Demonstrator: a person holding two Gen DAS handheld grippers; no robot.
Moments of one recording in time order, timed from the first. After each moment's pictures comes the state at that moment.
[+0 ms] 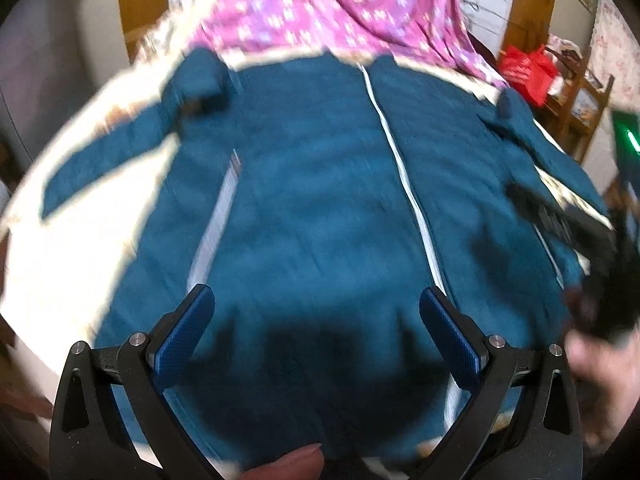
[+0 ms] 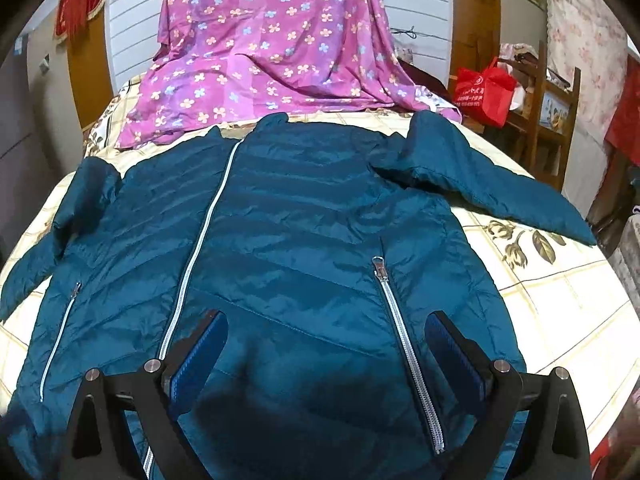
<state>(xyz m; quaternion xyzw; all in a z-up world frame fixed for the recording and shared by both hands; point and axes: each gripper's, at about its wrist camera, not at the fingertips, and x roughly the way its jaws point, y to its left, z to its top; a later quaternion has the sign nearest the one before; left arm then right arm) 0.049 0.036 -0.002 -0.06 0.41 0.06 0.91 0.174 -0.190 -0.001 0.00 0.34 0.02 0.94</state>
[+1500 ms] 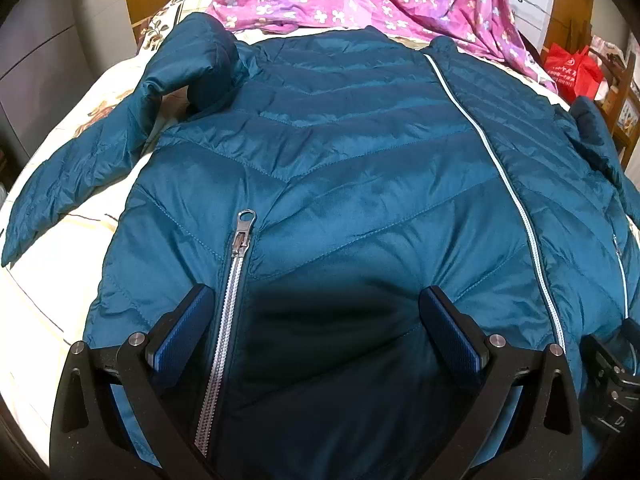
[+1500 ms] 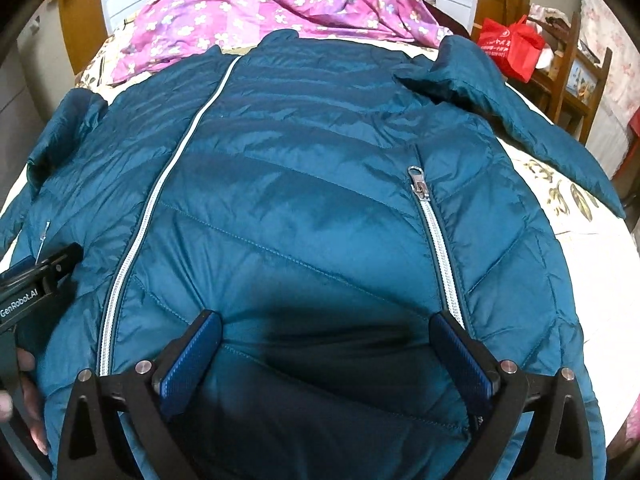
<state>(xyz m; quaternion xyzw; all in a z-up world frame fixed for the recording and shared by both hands) 0.165 0.083 -0.076 -0.06 0.45 0.09 0.89 0.199 -0.180 -0.060 -0.03 0.45 0.03 0.89</state>
